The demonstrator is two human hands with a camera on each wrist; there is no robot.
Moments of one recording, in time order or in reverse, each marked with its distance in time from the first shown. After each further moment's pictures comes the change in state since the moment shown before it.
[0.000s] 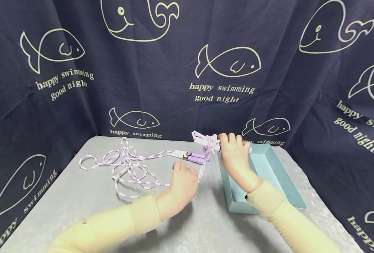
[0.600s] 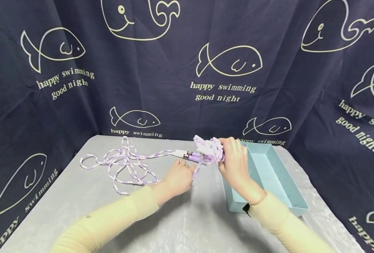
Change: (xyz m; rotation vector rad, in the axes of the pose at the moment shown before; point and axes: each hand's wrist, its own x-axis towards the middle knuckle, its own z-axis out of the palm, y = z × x) left_hand 0.017 -0.019 0.062 -0.314 0.046 0.187; right_hand -0.013 -0.017 -0.026 0.363 0.116 -0.031
